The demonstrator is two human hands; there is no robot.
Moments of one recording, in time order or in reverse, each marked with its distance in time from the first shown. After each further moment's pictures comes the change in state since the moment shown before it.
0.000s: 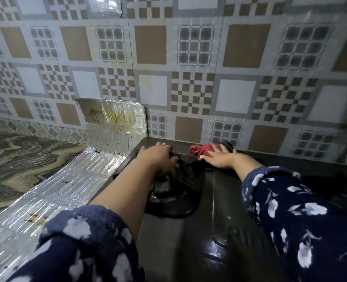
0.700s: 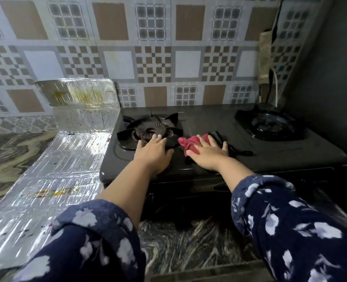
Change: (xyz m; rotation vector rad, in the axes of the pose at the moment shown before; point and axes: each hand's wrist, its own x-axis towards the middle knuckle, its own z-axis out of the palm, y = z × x) left_hand -0.154 -0.017 0.040 -0.058 -0.011 0.292; right_hand -0.223 -0.090 0.108 0.161 0.180 0.288
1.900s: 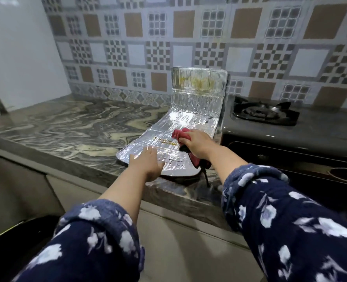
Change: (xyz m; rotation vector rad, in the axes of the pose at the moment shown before) left_hand -0.281 -0.235 0.037 0.015 -0.013 -0.512; right_hand -0.105 -0.312 0.097 0.269 0.125 -0.637
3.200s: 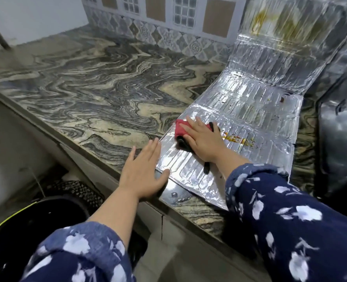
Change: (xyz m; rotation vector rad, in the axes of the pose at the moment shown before) left_hand 0.104 -0.162 0.074 0.053 0.080 0.003; right_hand 0.202 -0.007 0.176 -0.303 -0.232 -0.281
